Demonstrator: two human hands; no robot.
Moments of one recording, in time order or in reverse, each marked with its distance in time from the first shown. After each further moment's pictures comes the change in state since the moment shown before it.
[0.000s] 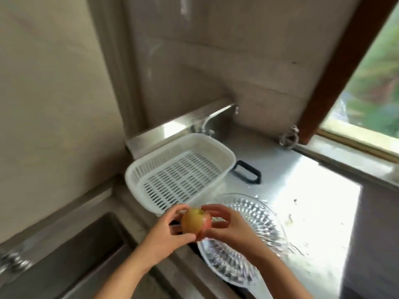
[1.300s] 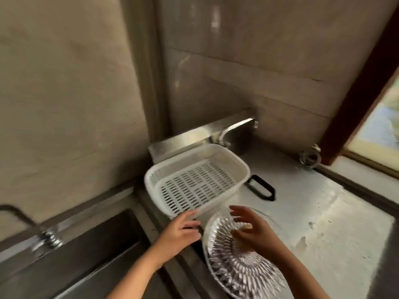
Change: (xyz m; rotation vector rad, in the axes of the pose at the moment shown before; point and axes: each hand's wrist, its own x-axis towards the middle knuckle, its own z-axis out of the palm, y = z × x) left_hand 0.001 -0.002 0.012 -0.067 0.090 -0.083; right_hand 0.013 0.014 -0.054 -0.289 0.000 -0.189
